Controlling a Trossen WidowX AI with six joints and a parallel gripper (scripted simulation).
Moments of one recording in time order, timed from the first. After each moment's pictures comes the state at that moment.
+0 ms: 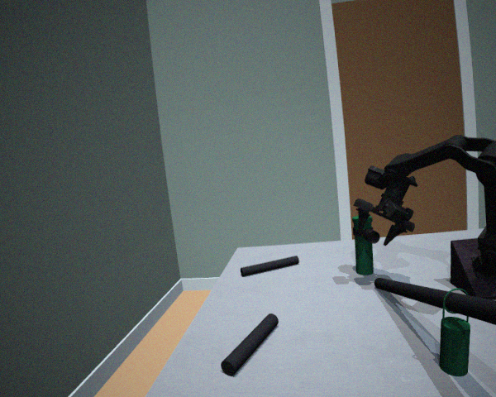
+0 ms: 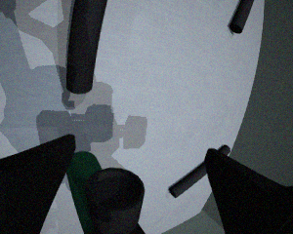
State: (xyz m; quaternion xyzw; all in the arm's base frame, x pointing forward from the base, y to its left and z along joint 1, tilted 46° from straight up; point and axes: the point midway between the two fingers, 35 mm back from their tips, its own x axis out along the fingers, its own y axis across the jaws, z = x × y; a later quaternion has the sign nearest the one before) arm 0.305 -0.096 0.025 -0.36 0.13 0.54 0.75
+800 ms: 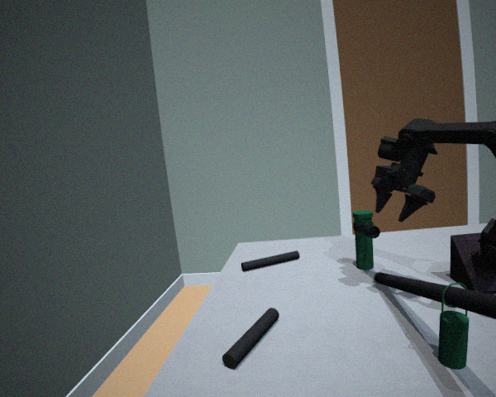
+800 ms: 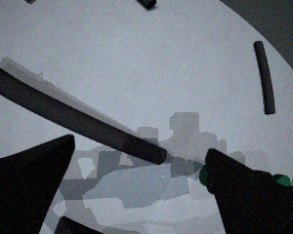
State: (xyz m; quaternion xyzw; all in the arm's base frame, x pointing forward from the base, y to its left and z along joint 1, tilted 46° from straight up) arm 0.283 -0.087 0.142 0.16 0.42 0.38 0.81
